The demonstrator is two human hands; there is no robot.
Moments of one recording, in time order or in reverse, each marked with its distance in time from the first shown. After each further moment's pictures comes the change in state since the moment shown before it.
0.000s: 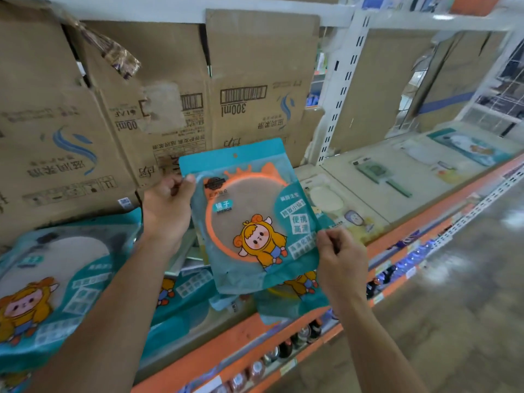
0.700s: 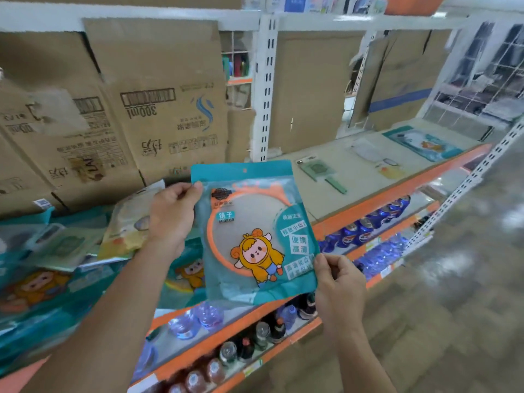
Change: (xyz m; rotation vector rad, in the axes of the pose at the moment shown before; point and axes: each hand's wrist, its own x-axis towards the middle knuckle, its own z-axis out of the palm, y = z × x) left_hand -0.103 0.057 0.142 -0.100 -0.106 -0.172; right_hand 0.022 0.073 -0.158 0.243 0.016 0.187
